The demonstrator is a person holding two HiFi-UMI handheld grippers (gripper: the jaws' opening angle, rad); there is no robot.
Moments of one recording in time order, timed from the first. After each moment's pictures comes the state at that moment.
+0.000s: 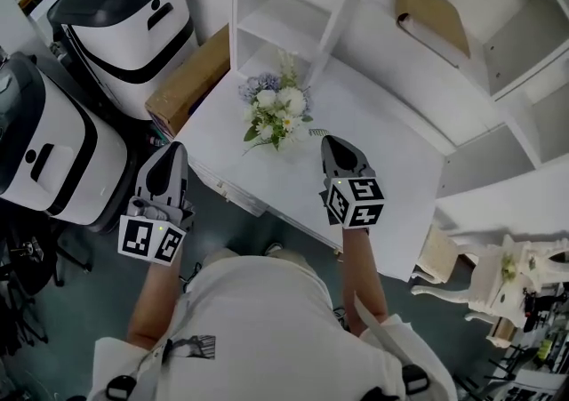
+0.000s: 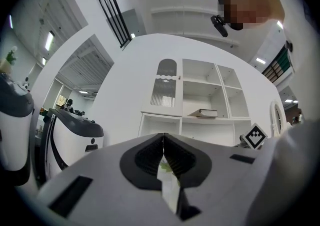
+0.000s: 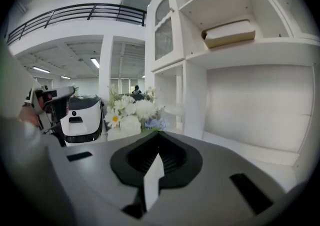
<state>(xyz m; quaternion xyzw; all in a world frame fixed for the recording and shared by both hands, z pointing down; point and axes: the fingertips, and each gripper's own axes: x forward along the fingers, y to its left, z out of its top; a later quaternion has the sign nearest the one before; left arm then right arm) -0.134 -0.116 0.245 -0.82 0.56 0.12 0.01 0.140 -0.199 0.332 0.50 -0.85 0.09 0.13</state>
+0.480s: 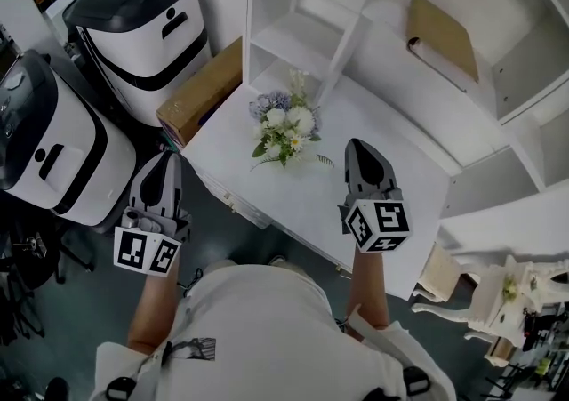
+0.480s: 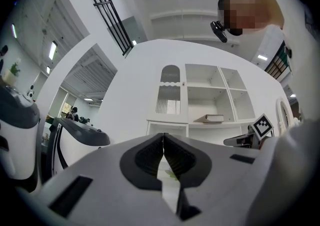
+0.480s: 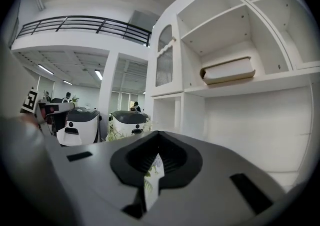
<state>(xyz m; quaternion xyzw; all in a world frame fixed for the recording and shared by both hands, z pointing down) -0.155 -0.111 0.215 -0.80 0.59 0.13 0.03 0.150 -0.199 0.242 0.51 -0.86 0.00 0.05</state>
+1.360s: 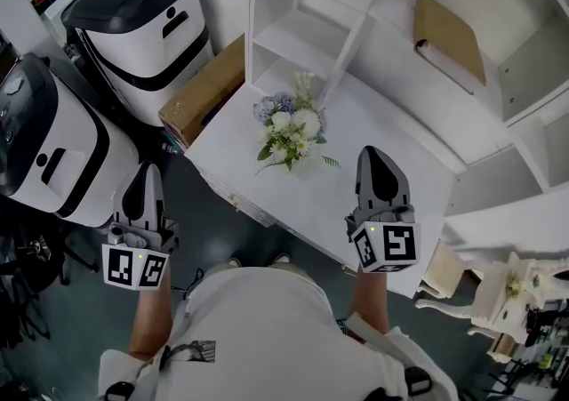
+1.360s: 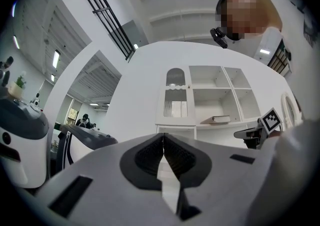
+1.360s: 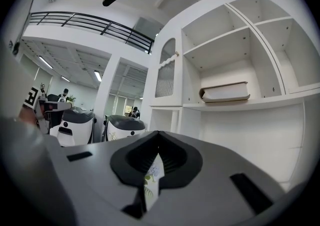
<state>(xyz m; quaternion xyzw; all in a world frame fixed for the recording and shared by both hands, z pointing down) -0.194 -0.096 0.199 -0.77 0.62 0.13 0.05 0.148 -0.177 0.205 0.54 -0.84 -0.05 0.03</state>
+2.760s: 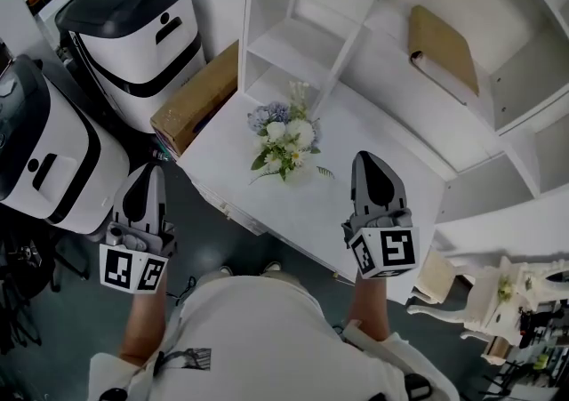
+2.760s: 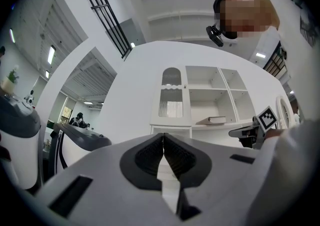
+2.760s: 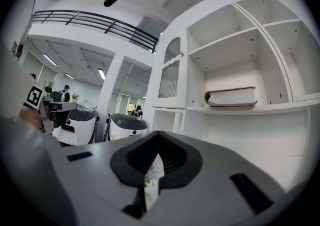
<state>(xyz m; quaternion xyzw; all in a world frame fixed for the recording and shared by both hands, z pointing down) -0.181 -0.111 0.197 -0.79 0.59 0.13 0.05 0.140 -0.182 0.195 0.52 -0.85 -0.06 0.04</state>
